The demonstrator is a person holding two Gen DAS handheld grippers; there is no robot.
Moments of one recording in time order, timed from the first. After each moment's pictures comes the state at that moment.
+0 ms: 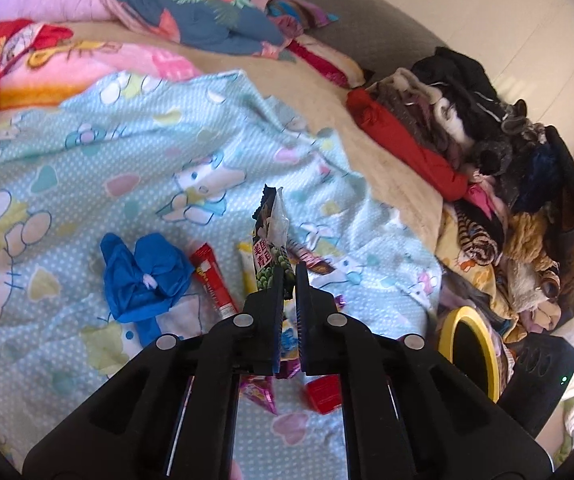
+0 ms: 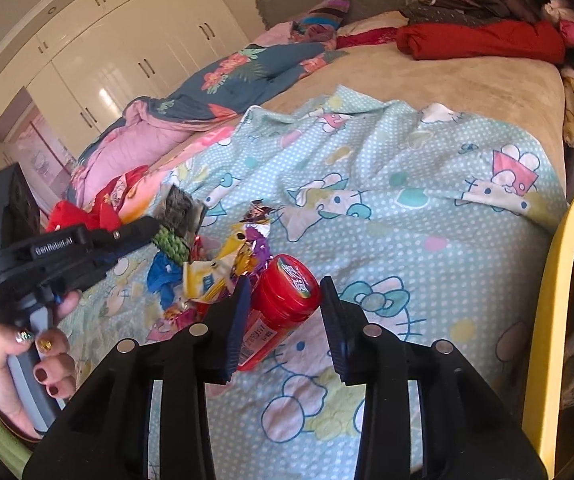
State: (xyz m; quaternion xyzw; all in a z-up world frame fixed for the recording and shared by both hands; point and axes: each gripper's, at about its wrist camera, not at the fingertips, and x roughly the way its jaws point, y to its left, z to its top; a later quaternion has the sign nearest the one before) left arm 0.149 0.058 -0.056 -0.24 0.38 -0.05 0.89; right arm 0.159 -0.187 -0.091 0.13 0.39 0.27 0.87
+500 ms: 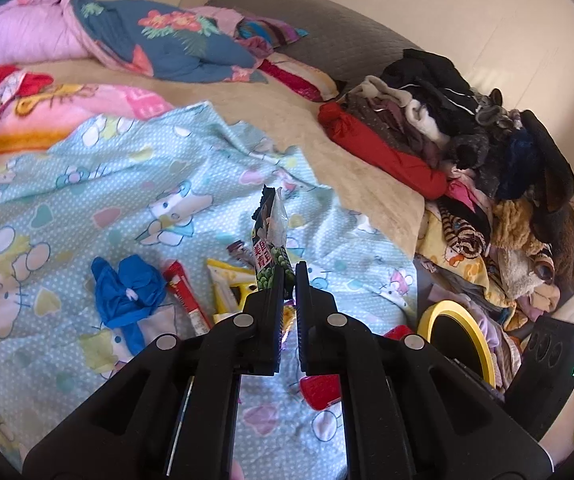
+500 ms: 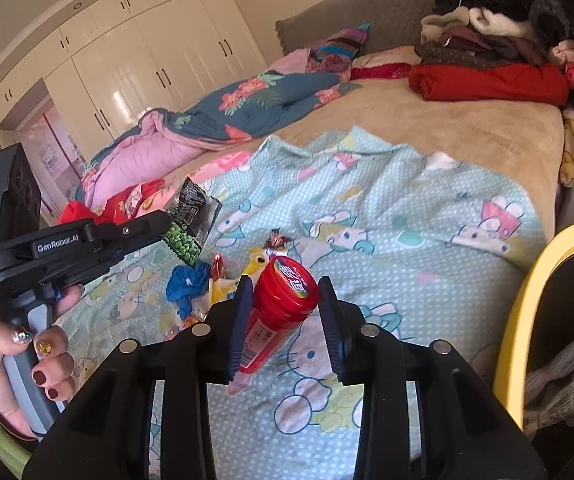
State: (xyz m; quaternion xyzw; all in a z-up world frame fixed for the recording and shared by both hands) left arm 0.131 0.029 -0.021 -0.20 0.35 -0.07 0.91; right arm 0.142 -0.199 -0.055 0.11 0.34 0.27 0.89
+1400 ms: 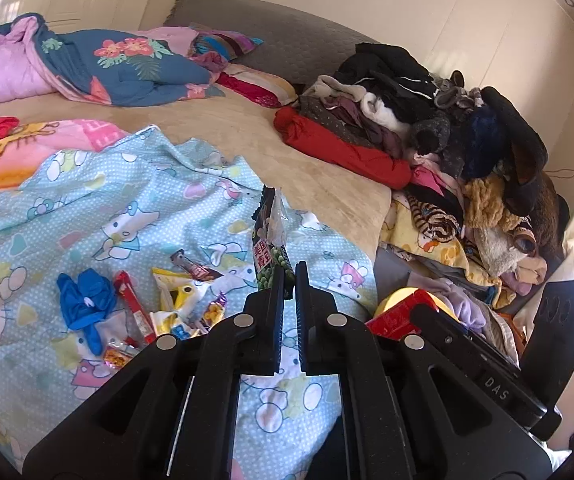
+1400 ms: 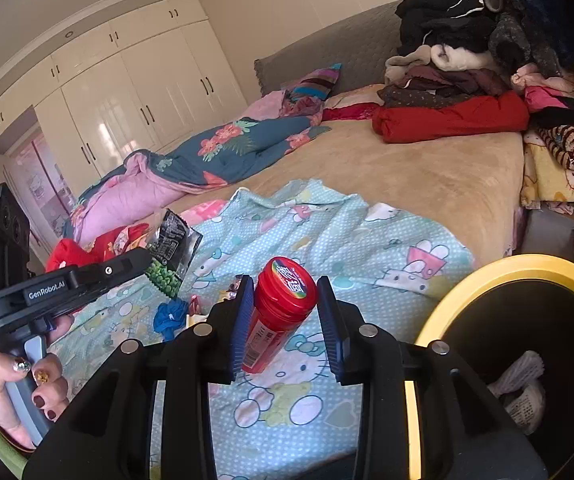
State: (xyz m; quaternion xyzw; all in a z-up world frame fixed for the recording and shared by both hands) left arm 0.113 -0.029 0.007 -0.16 0.33 -0.11 0.92; right arm 0.123 -0.270 -0.020 0.13 0.29 0.23 0.92
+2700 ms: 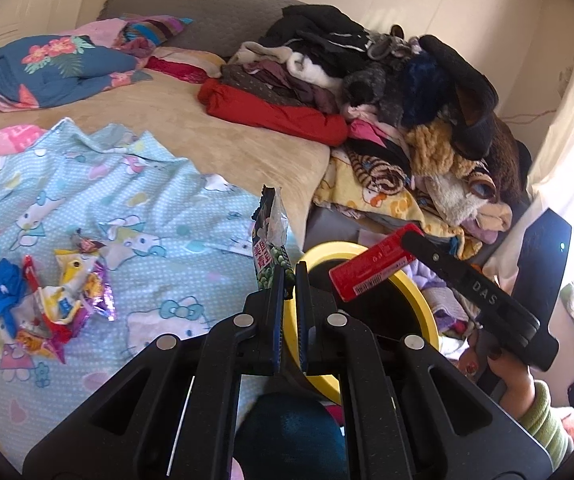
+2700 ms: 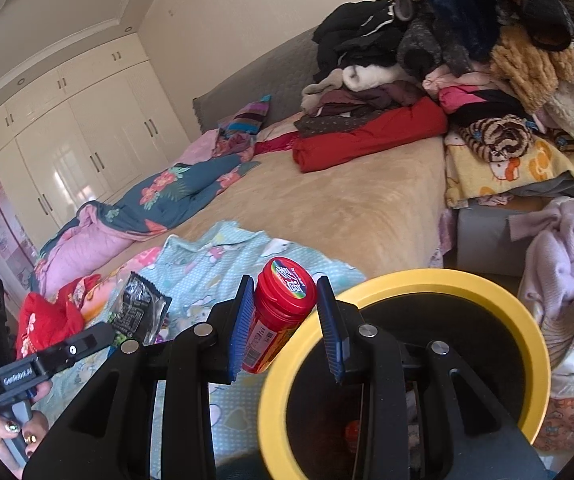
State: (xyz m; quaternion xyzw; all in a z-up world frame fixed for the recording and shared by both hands) left arm 0.101 -0.134 -0.003 -0.11 0.35 -0.22 0.90; right arm 0.109 -0.394 -0.016 0.18 0.26 0.12 0.94
